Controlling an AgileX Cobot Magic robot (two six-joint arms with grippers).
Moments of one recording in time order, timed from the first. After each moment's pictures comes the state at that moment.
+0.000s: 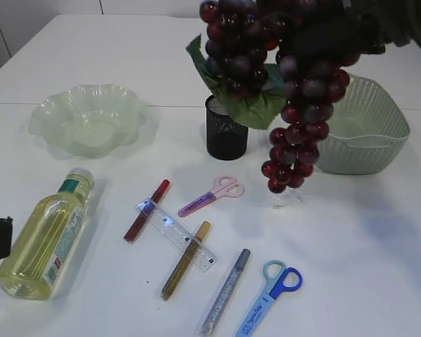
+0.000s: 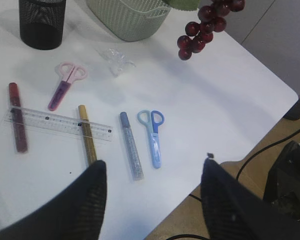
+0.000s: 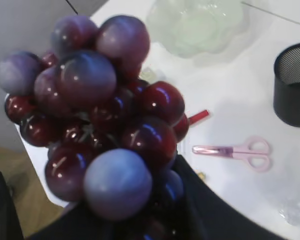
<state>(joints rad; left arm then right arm) -0.18 0.69 -0.53 -1.01 0.84 0.79 0.16 1.42 -1.28 0.89 1.02 -0.84</state>
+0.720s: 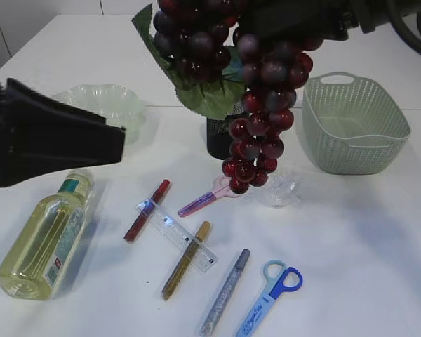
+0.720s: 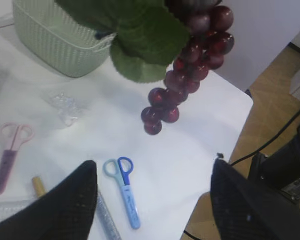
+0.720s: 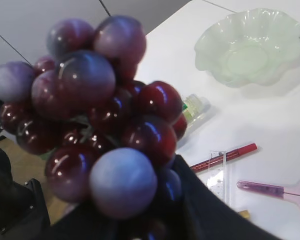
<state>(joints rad) -0.29 1.12 -0.76 -1.29 0.85 1.18 0.23 1.42 -1.28 1.06 1.00 -0.94</state>
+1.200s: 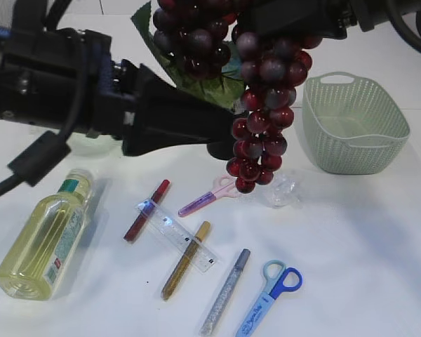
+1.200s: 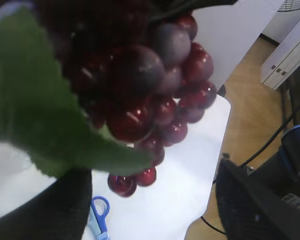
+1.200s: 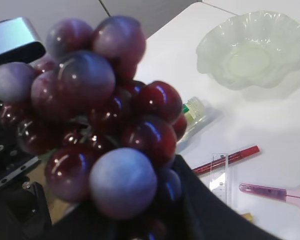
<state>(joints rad) -0.52 1.40 -0.96 -1.40 0.75 1.28 0.23 1.42 -1.28 1.08 1.00 -0.94</state>
